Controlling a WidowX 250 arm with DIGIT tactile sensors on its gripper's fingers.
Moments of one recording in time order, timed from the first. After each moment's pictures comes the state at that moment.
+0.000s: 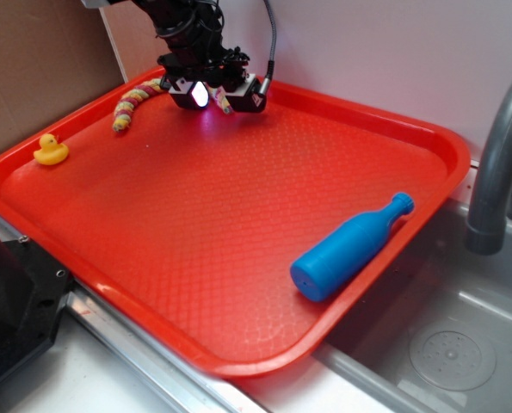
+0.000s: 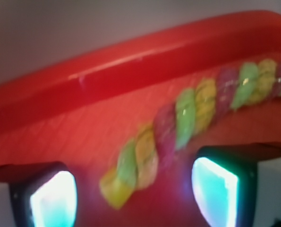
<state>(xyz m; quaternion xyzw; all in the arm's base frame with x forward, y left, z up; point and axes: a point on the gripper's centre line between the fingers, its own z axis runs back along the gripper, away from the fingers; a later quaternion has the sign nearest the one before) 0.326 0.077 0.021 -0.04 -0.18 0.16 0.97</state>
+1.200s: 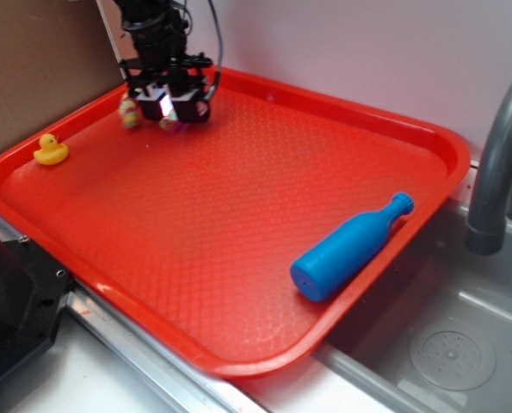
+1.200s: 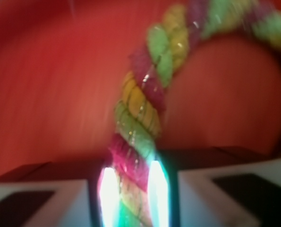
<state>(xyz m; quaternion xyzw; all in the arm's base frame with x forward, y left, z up) 0.271 0.094 0.028 -0.06 -0.01 0.19 0.98</state>
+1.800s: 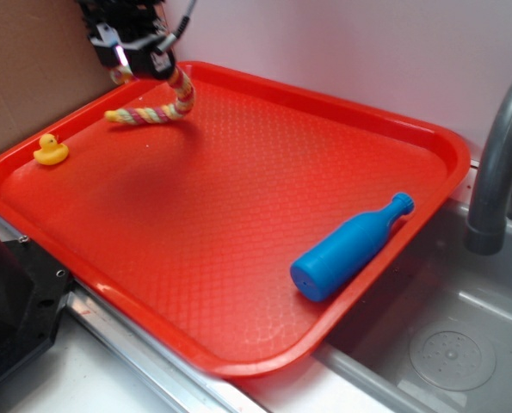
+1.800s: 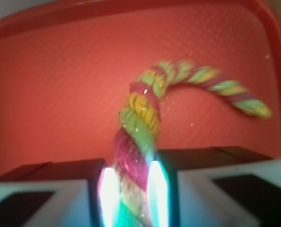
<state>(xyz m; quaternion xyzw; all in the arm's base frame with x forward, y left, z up) 0.219 0.020 0.132 -0.06 -0.05 0.03 1.00</state>
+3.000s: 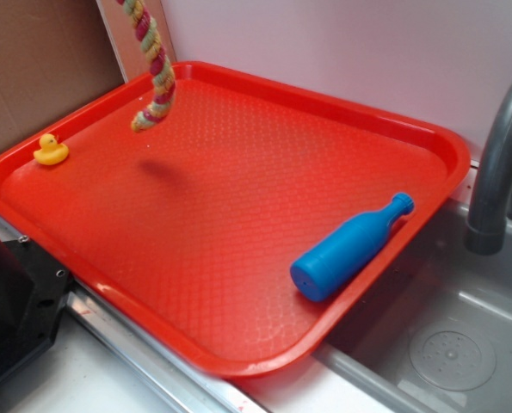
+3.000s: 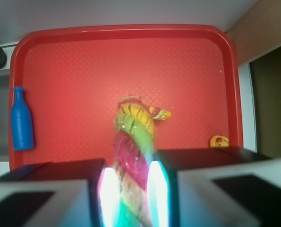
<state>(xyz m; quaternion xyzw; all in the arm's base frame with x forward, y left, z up) 0.190 0.014 0.228 -0.02 -0.05 0.03 1.00</state>
